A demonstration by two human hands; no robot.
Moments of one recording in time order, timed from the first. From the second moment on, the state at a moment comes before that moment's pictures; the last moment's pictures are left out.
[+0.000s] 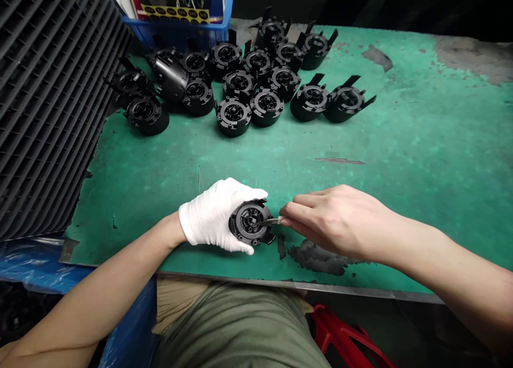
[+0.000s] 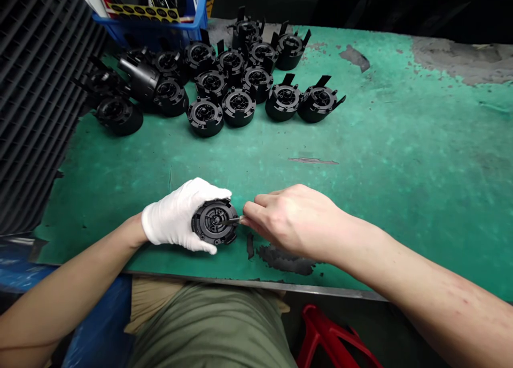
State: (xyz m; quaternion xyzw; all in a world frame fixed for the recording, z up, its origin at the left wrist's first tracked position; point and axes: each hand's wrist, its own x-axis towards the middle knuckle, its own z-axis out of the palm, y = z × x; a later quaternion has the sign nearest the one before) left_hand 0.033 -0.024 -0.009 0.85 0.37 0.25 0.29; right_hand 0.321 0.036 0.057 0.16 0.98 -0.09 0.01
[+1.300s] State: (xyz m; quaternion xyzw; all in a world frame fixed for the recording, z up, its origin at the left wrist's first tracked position) left_hand 0.034 -0.022 -0.011 0.85 0.35 0.25 0.31; right_hand 0.324 0.042 0.073 0.17 0.98 -0.07 0.00
